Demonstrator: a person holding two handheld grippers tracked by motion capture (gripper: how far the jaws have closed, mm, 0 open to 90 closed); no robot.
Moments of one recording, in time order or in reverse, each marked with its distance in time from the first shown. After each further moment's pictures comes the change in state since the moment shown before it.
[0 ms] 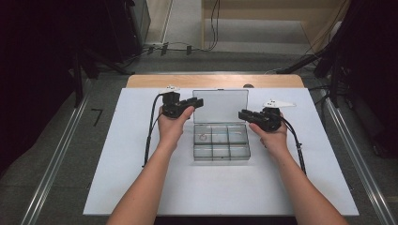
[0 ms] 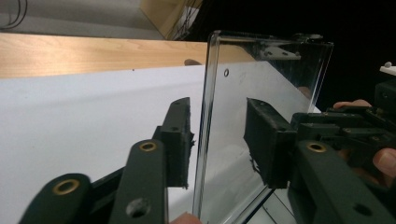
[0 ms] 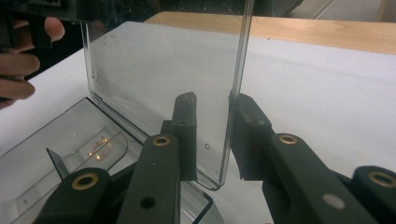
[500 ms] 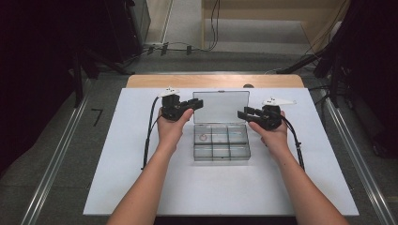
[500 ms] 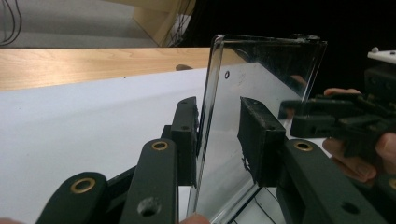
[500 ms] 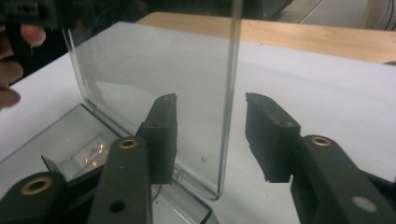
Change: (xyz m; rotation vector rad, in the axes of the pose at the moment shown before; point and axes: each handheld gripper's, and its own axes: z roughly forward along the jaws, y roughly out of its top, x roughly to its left) left arm -0.006 -0.005 -0.009 -0.026 -0.029 0.047; right arm 0.005 0.011 -0.003 0.012 -0.042 -0.004
